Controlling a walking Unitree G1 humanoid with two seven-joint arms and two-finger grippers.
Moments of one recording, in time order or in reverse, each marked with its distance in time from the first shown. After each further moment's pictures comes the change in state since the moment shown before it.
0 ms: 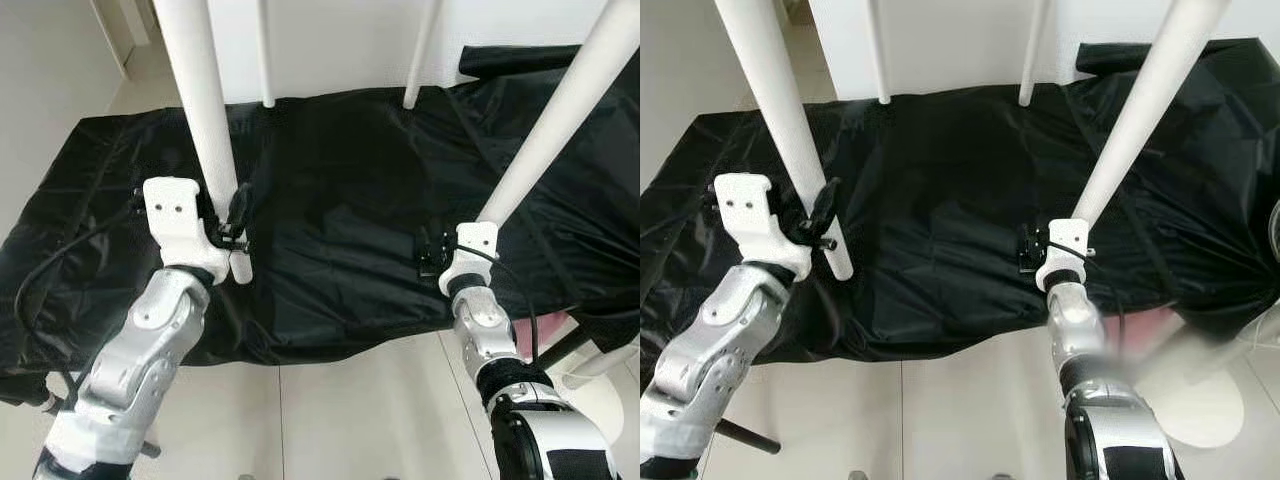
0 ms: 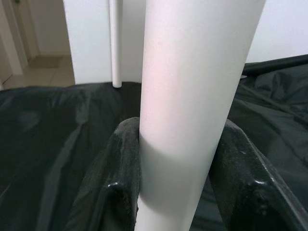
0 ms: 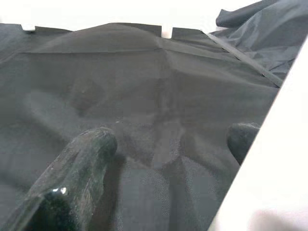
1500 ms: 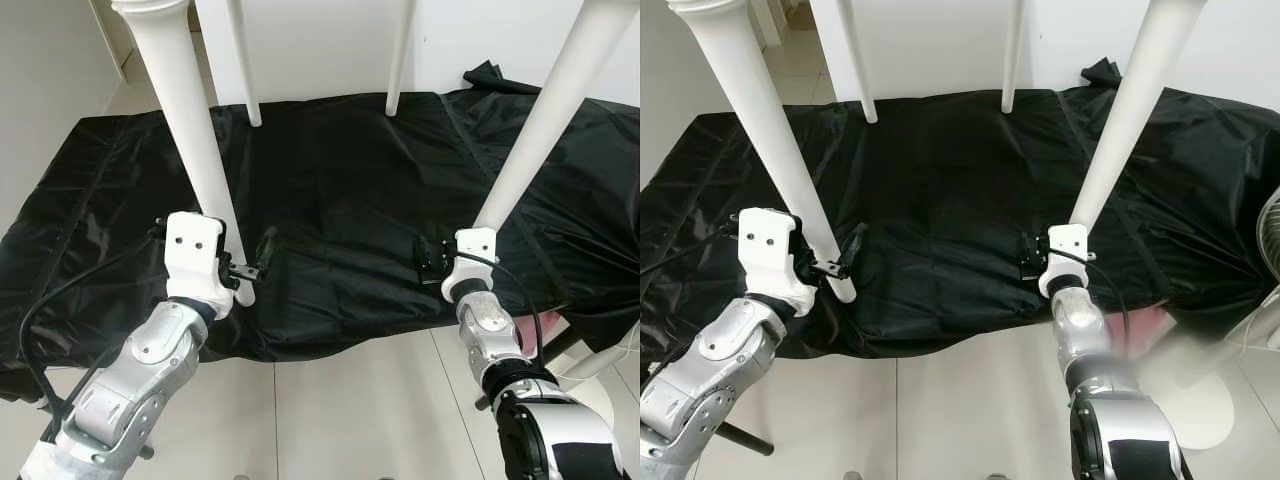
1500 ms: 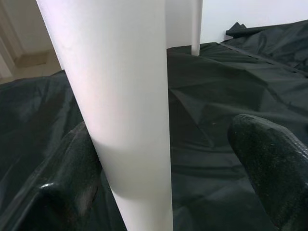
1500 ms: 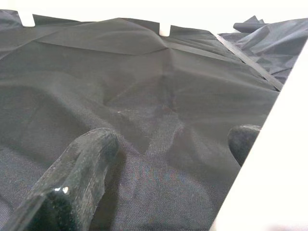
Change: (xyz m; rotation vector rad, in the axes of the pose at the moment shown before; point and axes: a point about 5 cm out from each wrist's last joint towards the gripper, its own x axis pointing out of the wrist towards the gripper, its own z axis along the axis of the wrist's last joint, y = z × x) left arm -0.023 -0.007 -0.012 0.157 0.126 -0.071; right arm -0.002 -0.005 -0.007 -0.031 0.020 0.045
